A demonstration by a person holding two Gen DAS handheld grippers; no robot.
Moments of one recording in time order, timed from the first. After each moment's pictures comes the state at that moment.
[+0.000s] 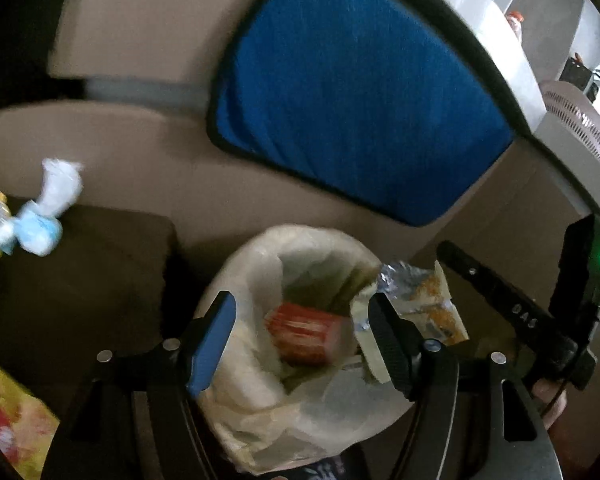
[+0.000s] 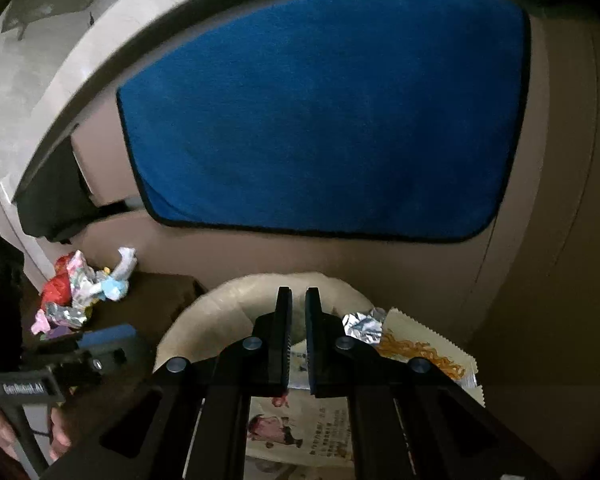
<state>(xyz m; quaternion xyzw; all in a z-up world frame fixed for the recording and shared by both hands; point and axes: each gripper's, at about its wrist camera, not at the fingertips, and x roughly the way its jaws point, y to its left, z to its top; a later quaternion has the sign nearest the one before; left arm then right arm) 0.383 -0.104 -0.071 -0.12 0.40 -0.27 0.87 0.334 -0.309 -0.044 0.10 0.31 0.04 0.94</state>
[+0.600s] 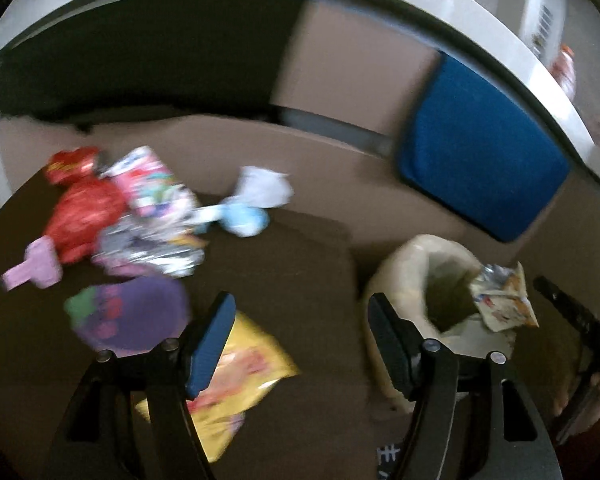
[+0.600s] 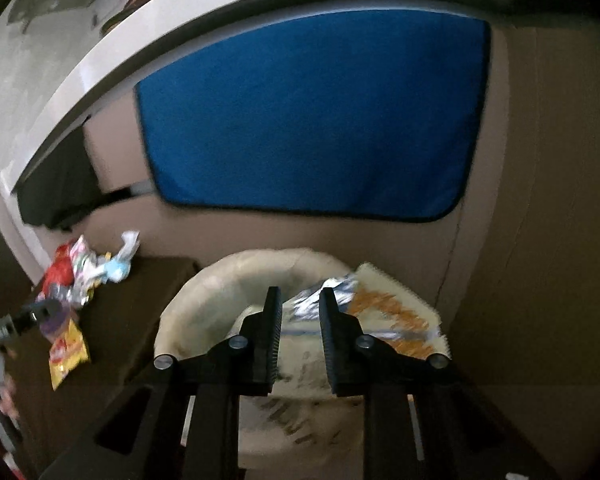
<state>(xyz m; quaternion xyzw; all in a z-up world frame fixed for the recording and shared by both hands) 0.320 0.045 -0.058 -0.11 0.38 -0.10 0.91 0.293 -0.301 -0.052 0.07 0.32 0.03 0.94</state>
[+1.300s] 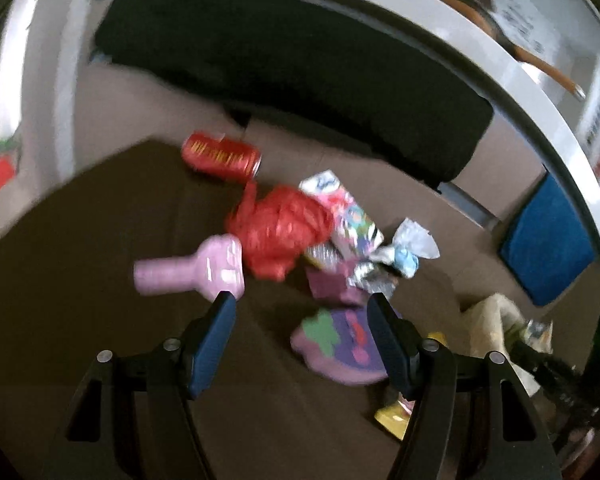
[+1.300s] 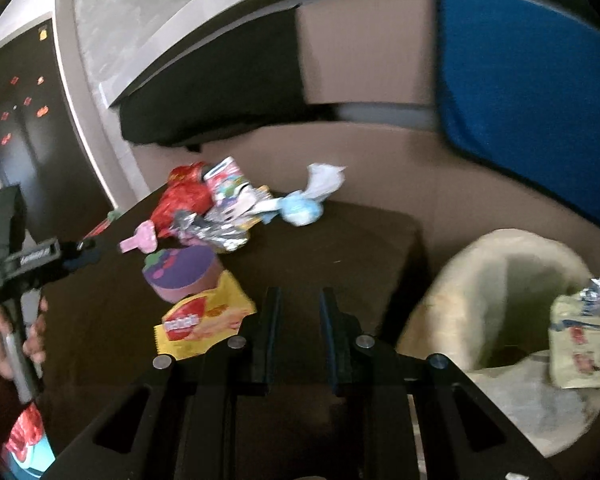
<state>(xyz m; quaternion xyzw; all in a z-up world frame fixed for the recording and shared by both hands) 0.318 0.250 -0.088 -0.17 0.34 -0.06 0.92 0.308 -0.078 -0.080 0.02 0.36 0.22 0.91</state>
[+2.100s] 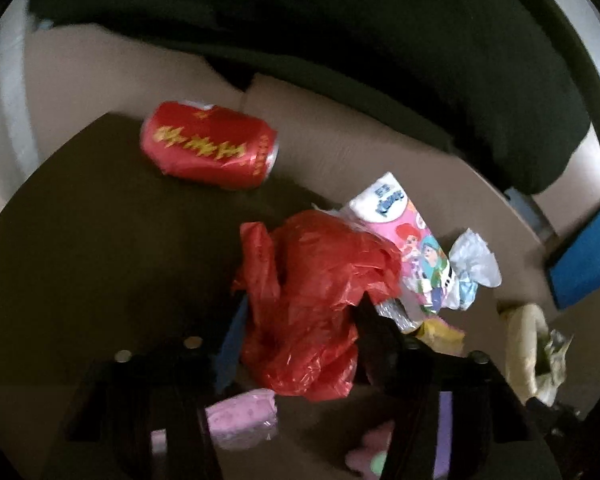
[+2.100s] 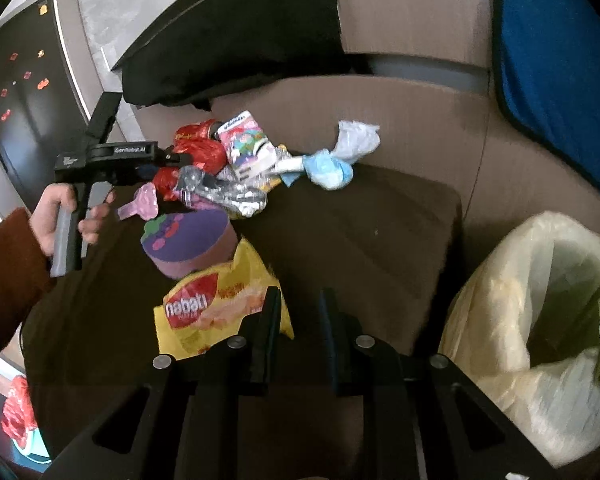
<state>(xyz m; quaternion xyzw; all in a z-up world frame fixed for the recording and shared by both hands) 0.443 0.285 -0.122 -0.20 0.45 -0.07 0.87 0.328 -0.051 -0.103 0.00 0.40 0.23 0.89</state>
